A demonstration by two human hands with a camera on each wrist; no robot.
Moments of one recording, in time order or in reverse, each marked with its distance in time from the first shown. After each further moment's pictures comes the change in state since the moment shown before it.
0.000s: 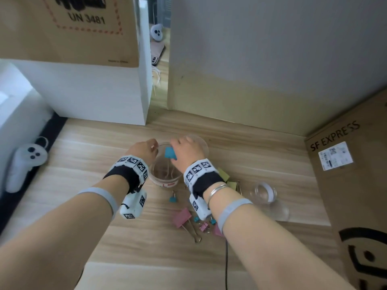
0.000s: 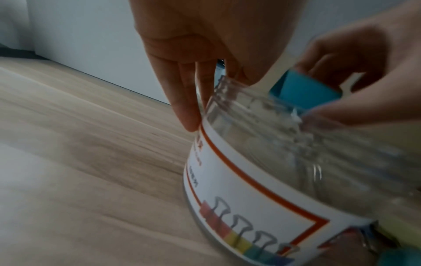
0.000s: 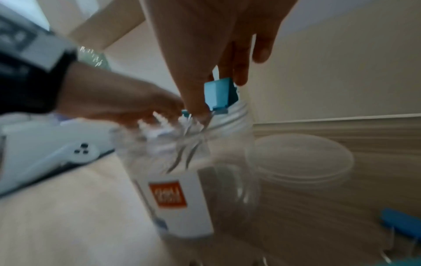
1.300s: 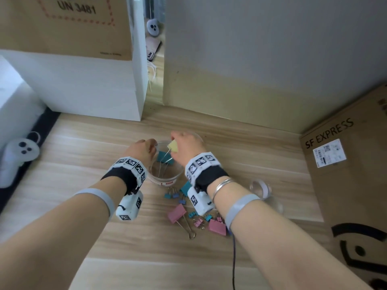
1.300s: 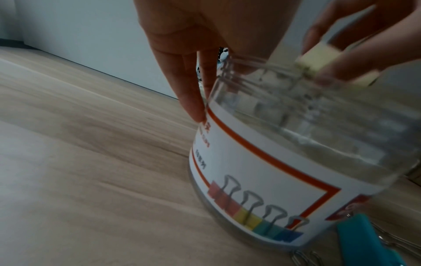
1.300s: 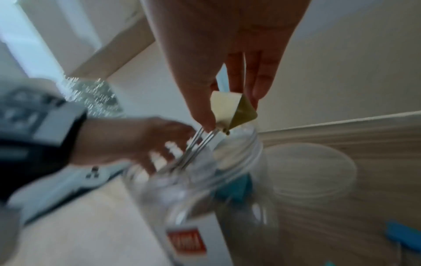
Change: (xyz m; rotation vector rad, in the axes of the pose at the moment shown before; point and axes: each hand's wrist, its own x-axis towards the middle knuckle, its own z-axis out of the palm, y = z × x) left_hand -0.009 0.003 0.013 -0.016 0.010 0.058; right_hand -0.008 0.008 -0.015 0.186 -0.040 0.114
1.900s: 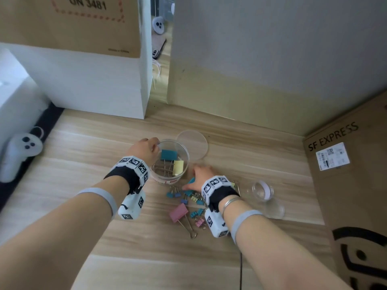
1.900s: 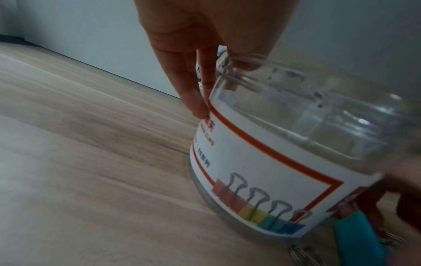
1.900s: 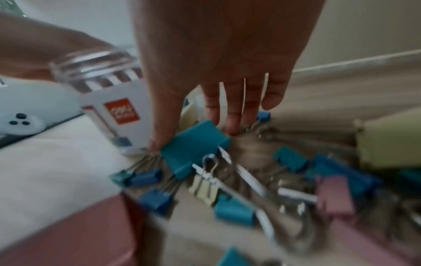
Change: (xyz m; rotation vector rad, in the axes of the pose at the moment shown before) left_hand -0.002 -0.001 0.003 -0.040 0.036 -0.021; right_hand -0.035 0.047 0.057 -0.016 -0.467 0.268
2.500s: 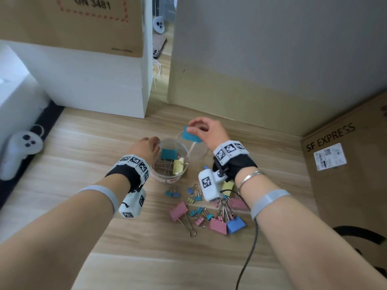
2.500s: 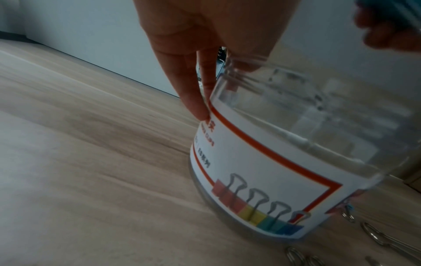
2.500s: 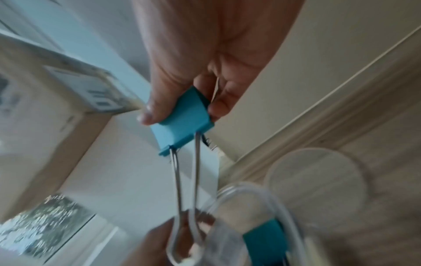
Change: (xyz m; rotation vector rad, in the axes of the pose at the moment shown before) left_hand 0.000 -0.003 0.000 -0.001 -0.009 0.023; right_hand -0.028 -0.021 -0.105 0.779 0.374 -0.243
